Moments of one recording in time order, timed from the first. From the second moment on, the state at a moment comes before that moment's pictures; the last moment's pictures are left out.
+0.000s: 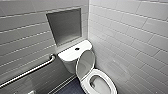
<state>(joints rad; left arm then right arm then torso) 1.40 2.78 -2.32 0.11 0.00 -0.20 -1.59 2.72 -2.35 0.10 0.25 0.20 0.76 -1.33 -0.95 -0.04</state>
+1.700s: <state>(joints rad) 0.78 2.50 -1.80 -0.37 0.07 -0.18 -1.55 2.38 -1.78 0.09 0.32 0.19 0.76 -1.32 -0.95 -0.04</state>
